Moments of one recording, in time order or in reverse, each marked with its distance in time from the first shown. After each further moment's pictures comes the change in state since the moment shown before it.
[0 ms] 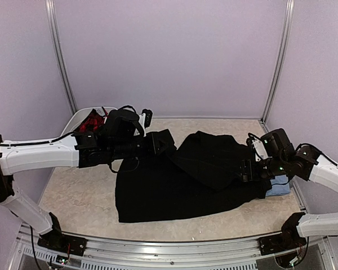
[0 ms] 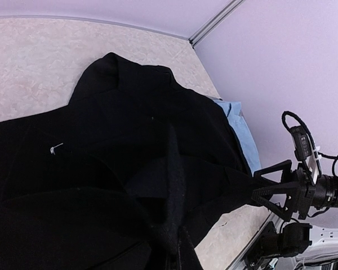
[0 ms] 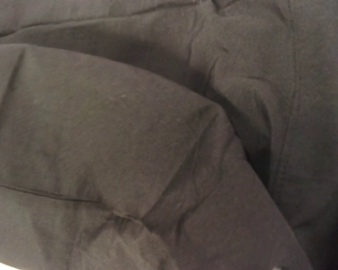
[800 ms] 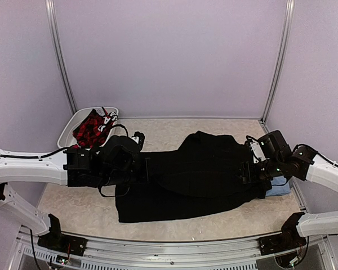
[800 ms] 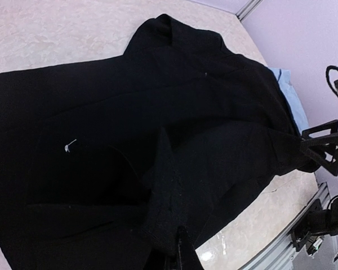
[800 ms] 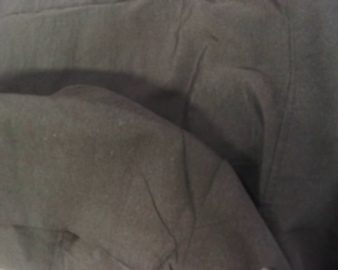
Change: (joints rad) left arm -0.179 -0.126 -0.137 -0.200 -0.262 -0.068; right arm 0.000 0.042 -0.018 0.018 0.019 -0.016
